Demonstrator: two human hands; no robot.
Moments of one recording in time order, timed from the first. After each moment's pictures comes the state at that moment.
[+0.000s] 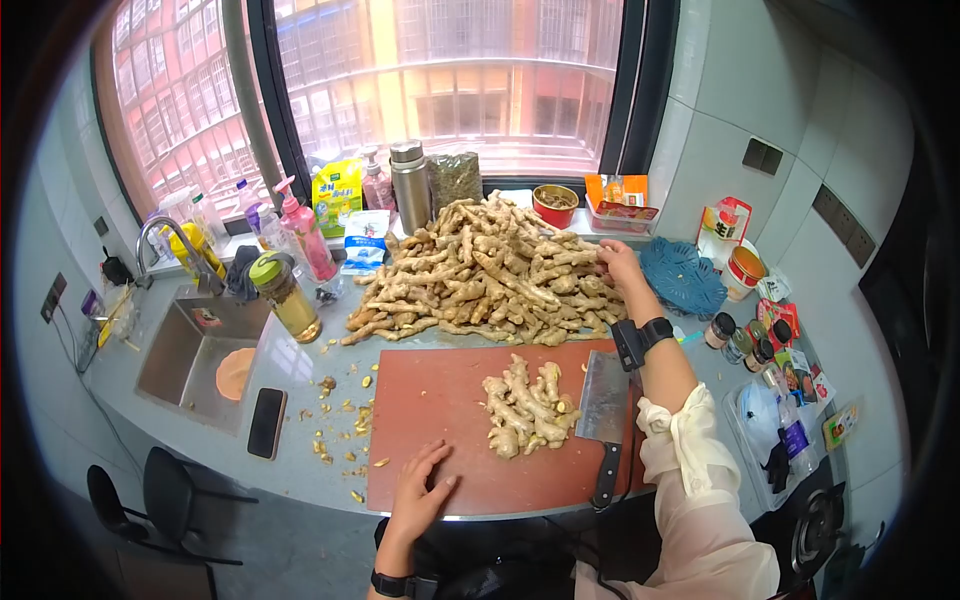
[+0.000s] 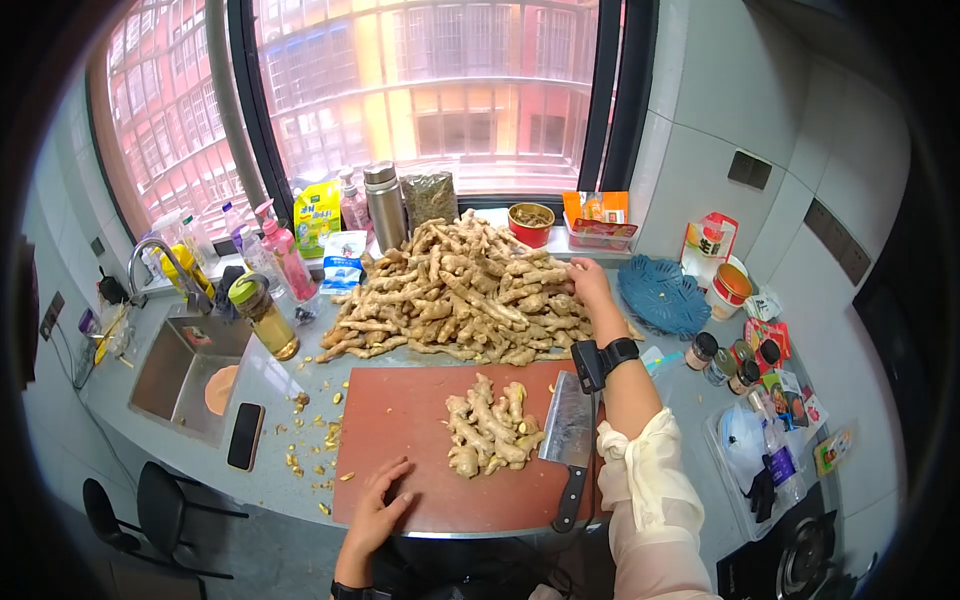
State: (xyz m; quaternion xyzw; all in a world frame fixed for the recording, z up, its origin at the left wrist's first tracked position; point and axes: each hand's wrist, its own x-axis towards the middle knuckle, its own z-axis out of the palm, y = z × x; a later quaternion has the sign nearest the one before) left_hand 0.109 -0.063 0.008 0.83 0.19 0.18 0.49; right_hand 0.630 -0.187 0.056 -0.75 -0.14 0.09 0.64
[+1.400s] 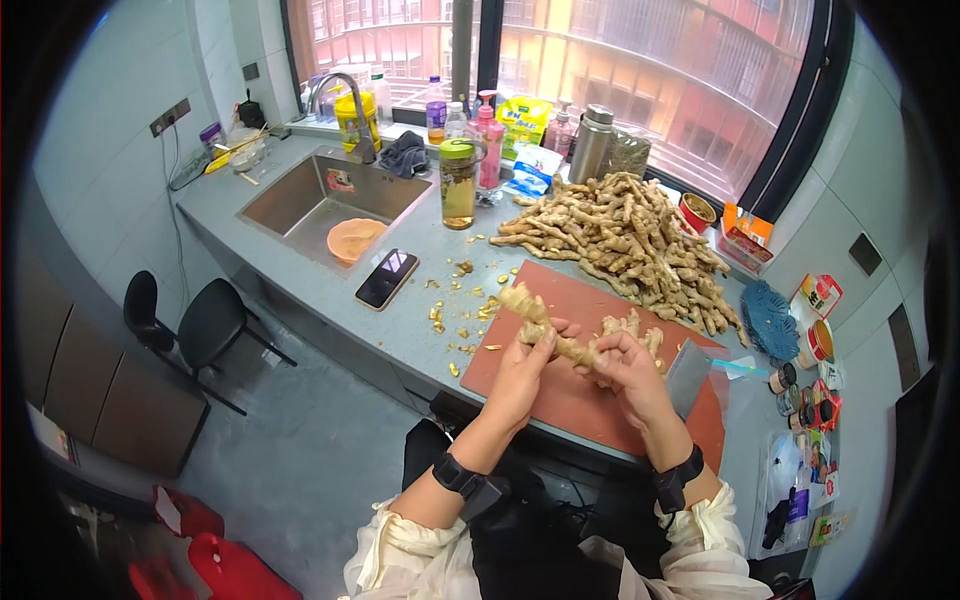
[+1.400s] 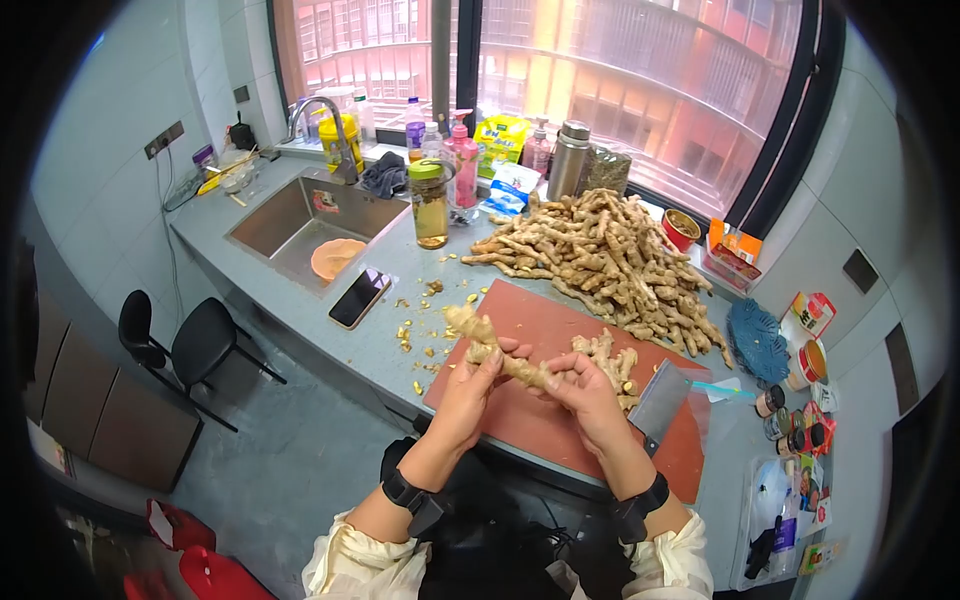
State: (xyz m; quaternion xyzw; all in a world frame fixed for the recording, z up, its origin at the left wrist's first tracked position) left_hand 0.100 -0.093 0.074 0.46 0.14 0.36 0.80; right_hand 0.250 -0.202 0.095 -0.51 -0.33 0.47 0.64
